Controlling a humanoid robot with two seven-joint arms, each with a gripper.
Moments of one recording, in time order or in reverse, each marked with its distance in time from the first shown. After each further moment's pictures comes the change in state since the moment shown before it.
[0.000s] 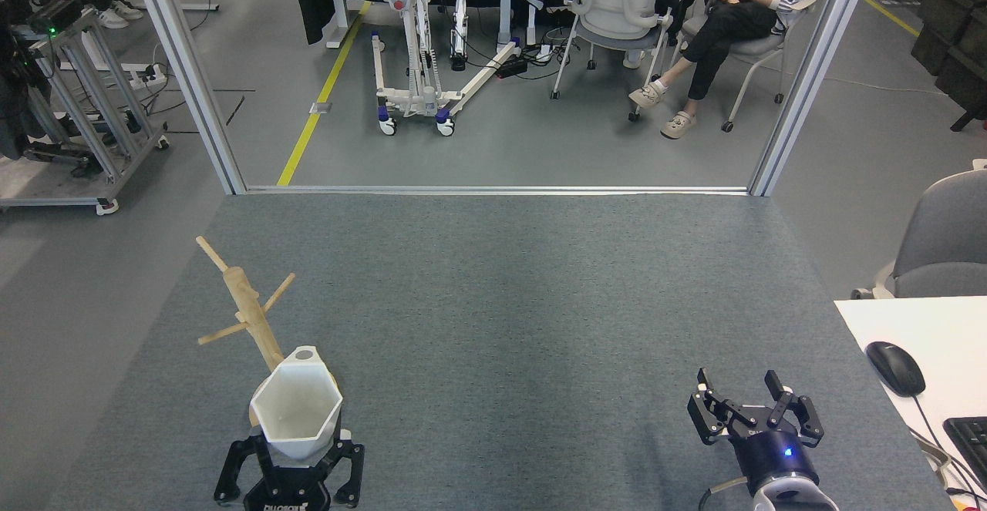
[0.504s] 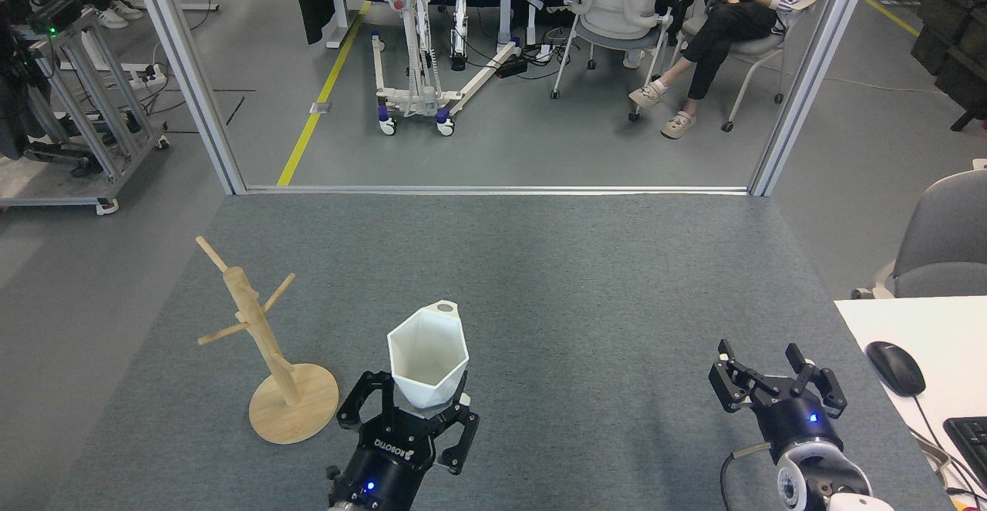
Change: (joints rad) left arm -0.190 -0.002 -0.221 0.001 0.055 -0.217 -0.173; right arm -0.063 -0.059 -0.010 -0.009 -0.076 -0.001 0.088
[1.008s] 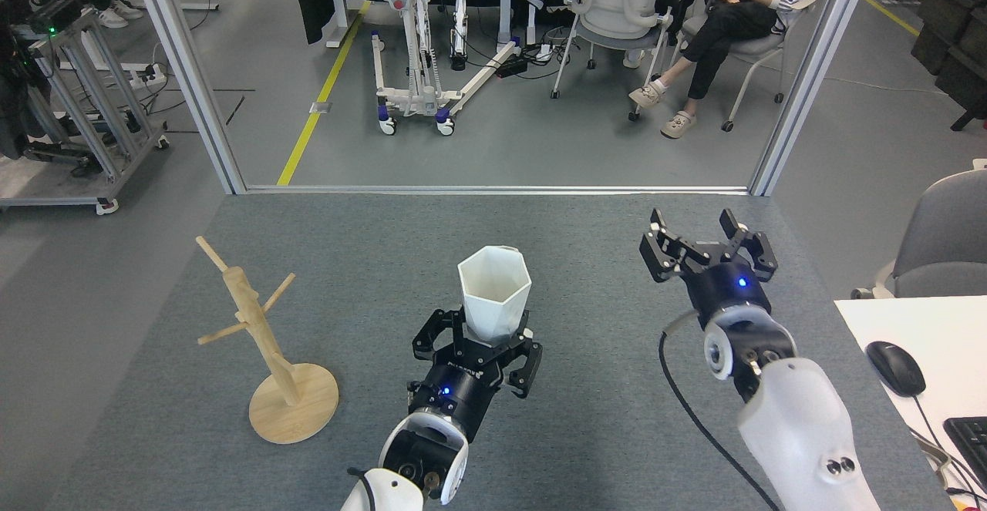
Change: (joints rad) left arm -0.297 -0.154 -0.058 0.262 0.087 0.010 -0.185; right arm -0.313 -0.030 0.306 -0.034 -0.143 0.224 0.072
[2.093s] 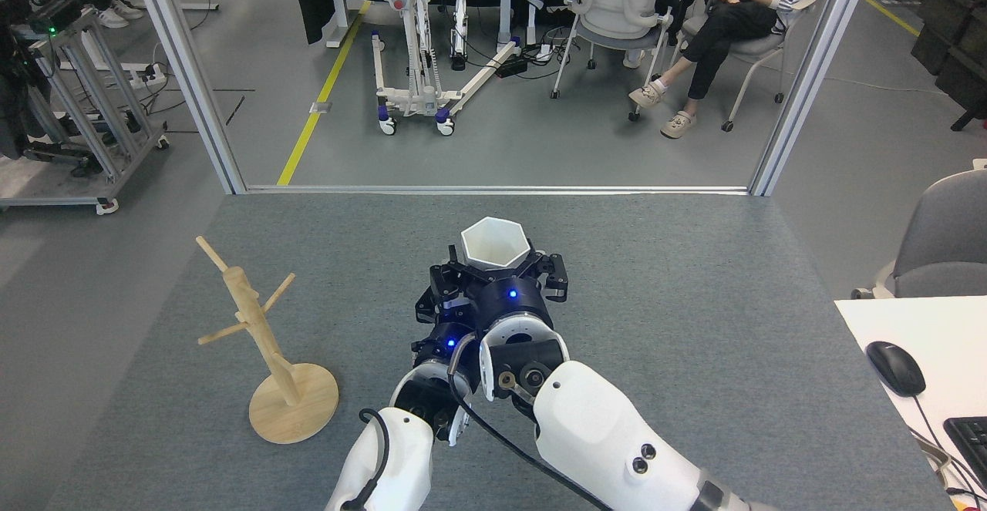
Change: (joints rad) left arm -0.202 -0.014 0.001 0.247 0.064 0.040 0.006; right arm -0.223 0.251 0.647 -0.125 -0.014 0.624 0.378
